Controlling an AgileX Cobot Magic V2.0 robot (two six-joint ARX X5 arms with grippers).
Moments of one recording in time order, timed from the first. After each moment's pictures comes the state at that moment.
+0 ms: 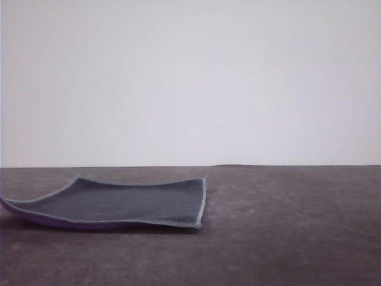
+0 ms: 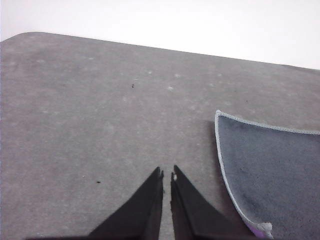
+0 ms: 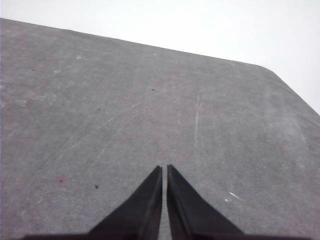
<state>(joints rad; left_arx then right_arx) 0.04 0.00 0.03 -0.18 0.04 -0.12 -0.05 0.01 0.02 -0.17 0.00 -0.13</state>
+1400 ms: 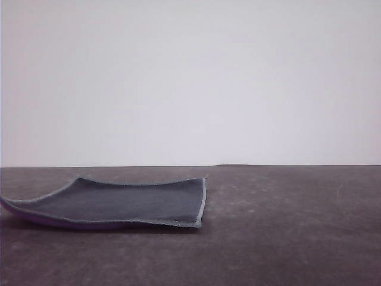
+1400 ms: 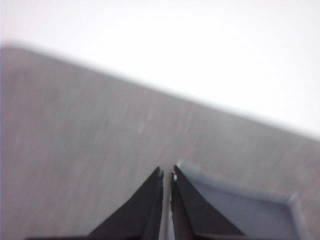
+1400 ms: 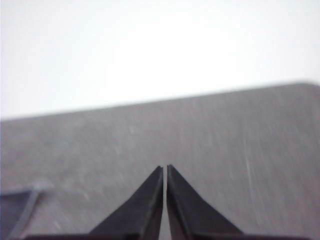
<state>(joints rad) 0.04 0.20 0.36 -0.19 0.10 -0.30 -0.05 0.20 0.31 -0.14 -0.15 0.21</state>
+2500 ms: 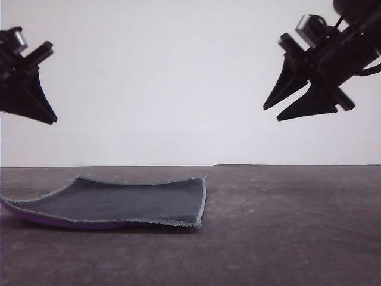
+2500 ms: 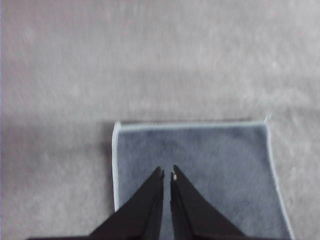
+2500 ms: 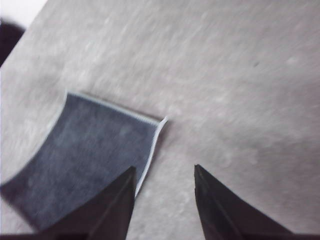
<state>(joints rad) 0.04 1.51 1.07 -0.35 0.52 -0.10 0.16 1.54 1.03 -0.14 -0.62 0.22</state>
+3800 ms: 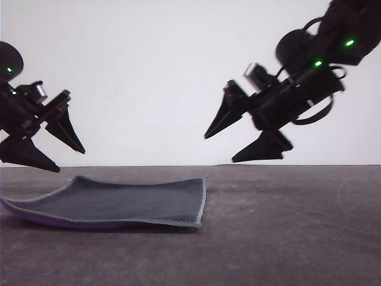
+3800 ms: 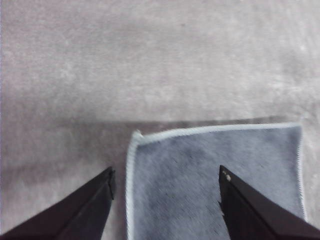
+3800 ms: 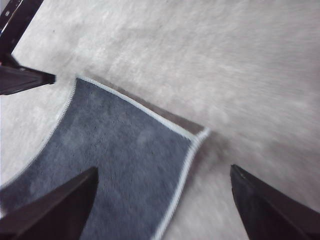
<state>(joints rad) 0.04 1.85 1.23 -0.31 0.60 -0.12 0.31 1.90 1.20 0.02 -0.65 0.31</state>
